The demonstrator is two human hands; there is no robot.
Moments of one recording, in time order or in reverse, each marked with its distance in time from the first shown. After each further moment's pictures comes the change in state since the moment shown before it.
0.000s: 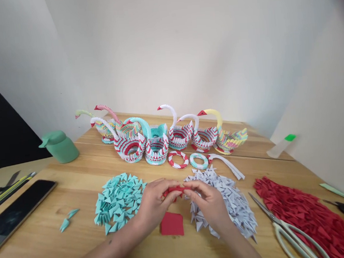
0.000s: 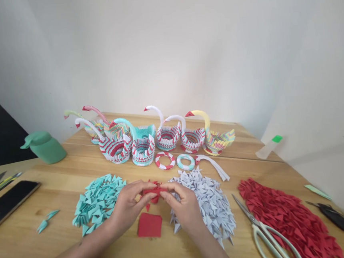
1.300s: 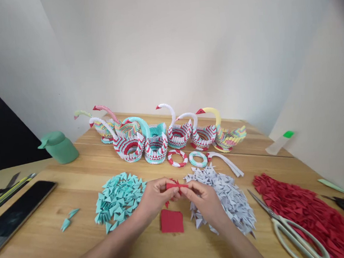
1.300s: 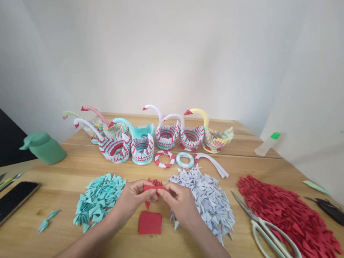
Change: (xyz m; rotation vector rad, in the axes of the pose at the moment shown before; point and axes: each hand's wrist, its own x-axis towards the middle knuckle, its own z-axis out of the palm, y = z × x) left_hand 0.005 -0.012 0.012 -0.705 -0.081 -0.473; right_hand 0.001 0.002 0.004 -0.112 -0.099 0.076
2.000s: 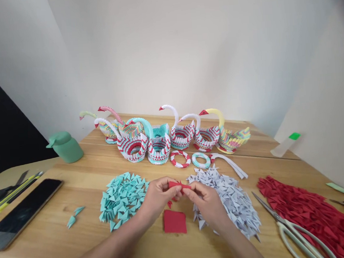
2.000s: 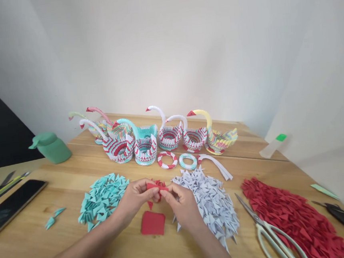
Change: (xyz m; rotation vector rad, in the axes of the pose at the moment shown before) left_hand 0.000 0.003 0.001 -0.009 0.019 0.039; right_hand -0.003 -0.004 0.004 0.040 0.024 -0.031
